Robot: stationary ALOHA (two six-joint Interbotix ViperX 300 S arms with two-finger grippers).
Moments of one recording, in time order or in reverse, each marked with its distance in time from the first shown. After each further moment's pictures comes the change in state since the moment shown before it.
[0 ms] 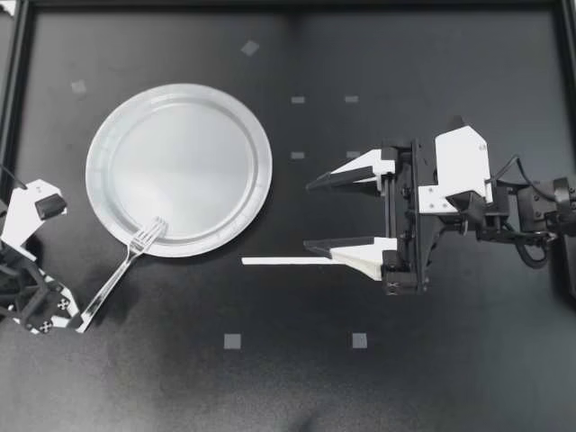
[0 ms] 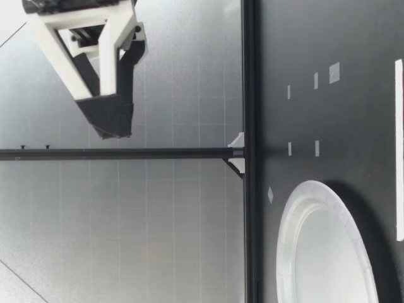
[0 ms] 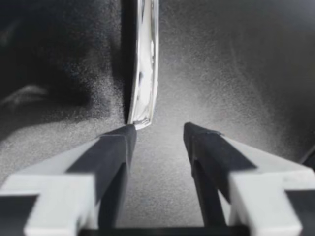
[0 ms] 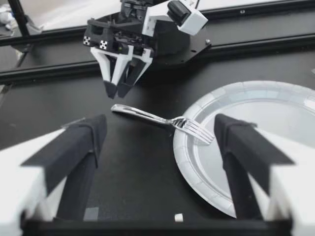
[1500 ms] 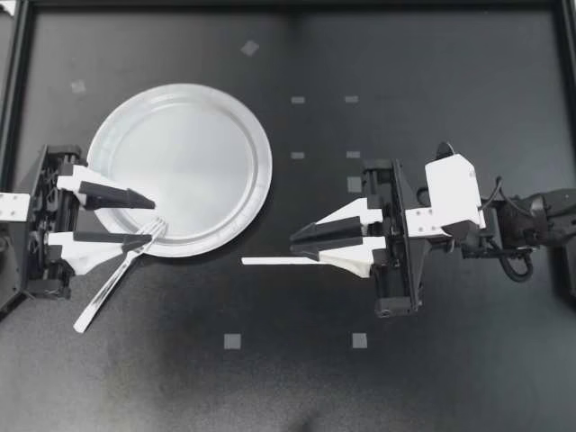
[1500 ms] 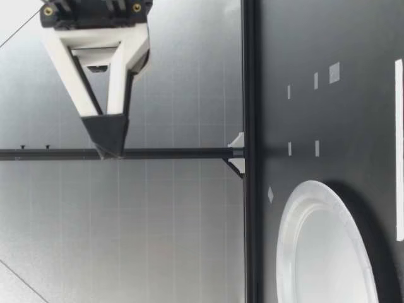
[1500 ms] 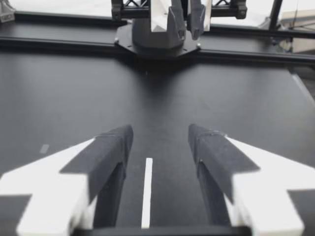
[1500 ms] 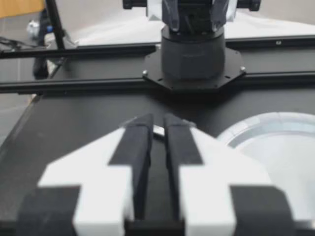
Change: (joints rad) left arm 0.058 -0.069 -0.144 0.704 -0.841 0.460; right arm 0.035 0.091 -0.020 -0.104 -0.156 0.041
